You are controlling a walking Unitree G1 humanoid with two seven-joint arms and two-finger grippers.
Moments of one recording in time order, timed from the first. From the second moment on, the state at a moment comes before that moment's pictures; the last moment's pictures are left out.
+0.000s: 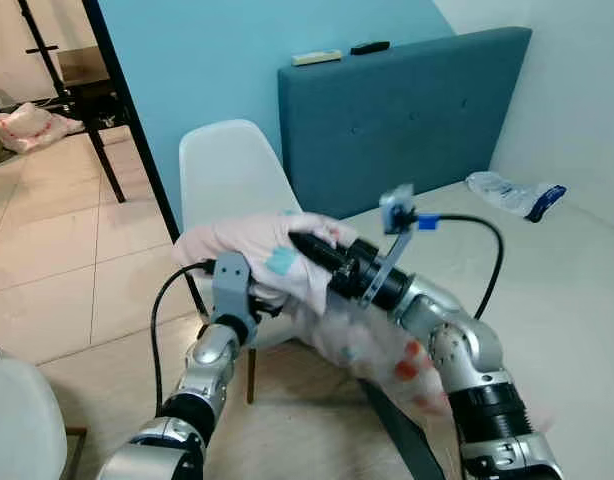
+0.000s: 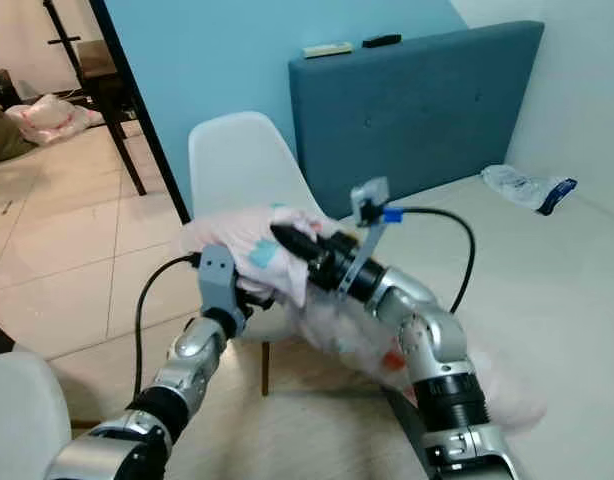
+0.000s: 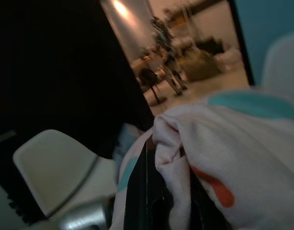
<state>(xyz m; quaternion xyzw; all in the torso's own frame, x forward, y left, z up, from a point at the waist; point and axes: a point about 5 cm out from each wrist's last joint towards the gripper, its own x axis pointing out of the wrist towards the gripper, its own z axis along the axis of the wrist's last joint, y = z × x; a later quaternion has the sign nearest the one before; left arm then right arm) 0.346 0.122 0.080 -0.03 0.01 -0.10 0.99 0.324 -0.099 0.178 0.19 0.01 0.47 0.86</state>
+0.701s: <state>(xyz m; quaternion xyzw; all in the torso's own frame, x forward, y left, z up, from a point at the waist) 0.318 0.222 0.052 0.00 0.06 0.11 0.99 0.293 -0.056 0.151 0.25 0.08 0.53 0.81</state>
